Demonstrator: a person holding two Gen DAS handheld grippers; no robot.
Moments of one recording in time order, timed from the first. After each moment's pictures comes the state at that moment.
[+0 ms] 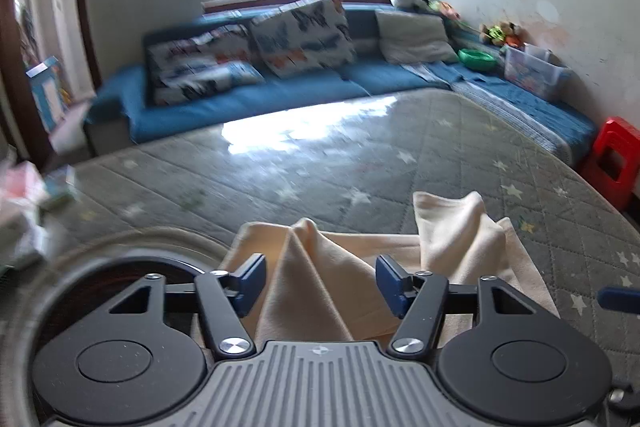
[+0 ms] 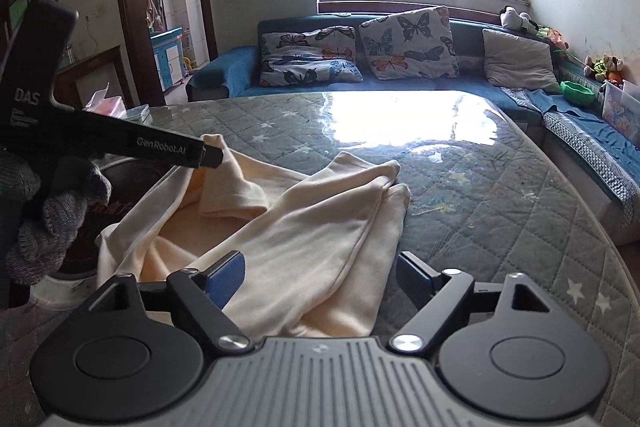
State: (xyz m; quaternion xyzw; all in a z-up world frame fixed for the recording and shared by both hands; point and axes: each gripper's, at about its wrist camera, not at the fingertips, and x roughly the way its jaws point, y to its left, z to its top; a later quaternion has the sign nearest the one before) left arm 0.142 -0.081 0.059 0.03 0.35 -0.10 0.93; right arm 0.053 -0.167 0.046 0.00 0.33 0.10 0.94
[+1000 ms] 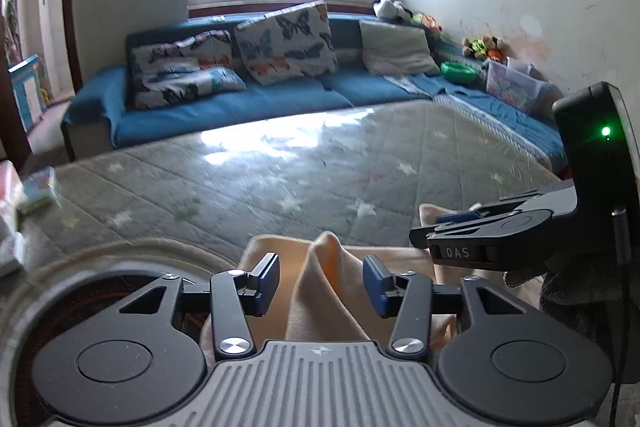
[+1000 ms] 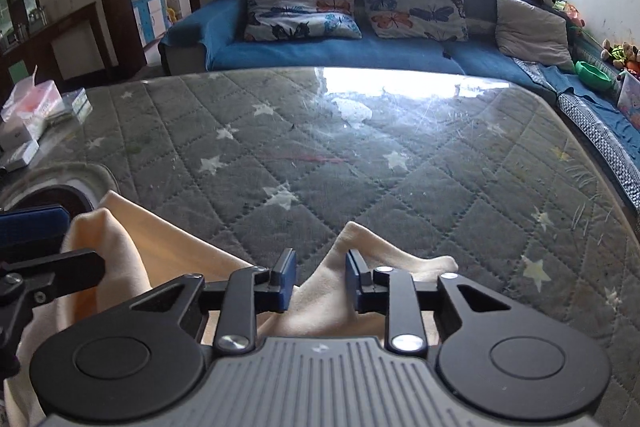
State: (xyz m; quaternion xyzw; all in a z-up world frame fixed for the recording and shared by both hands) left arm 0.156 -0.056 0.054 0.02 0.33 -0.13 0.93; right arm 0.232 -0.119 0.012 -0.03 0.41 0.08 0.91
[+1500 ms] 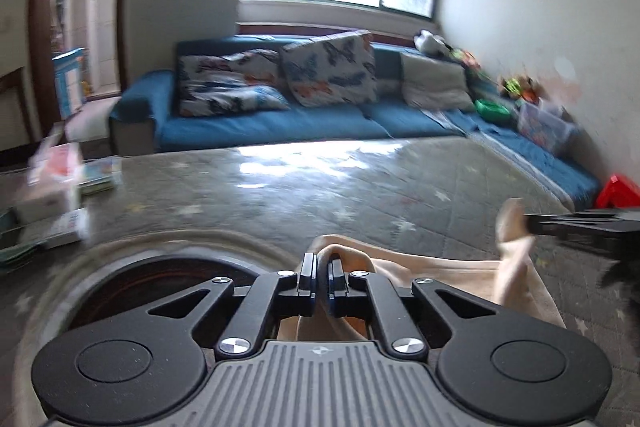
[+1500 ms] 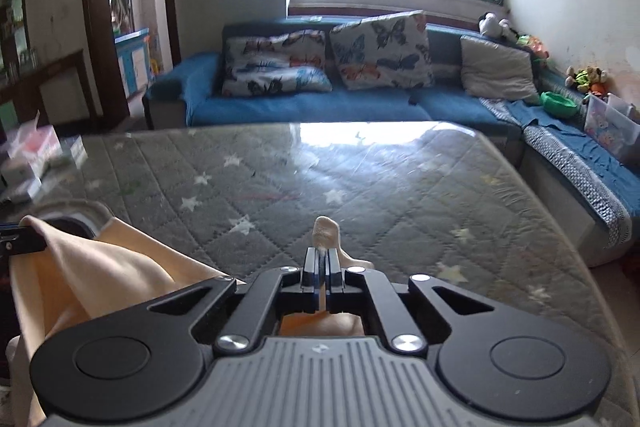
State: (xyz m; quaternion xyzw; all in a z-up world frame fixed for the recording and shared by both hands) left arm 0.098 -0.002 0.077 -0.03 0.29 -0.06 0.95; right arm 0.172 -0.160 0.047 -0.01 0.32 0.05 0.95
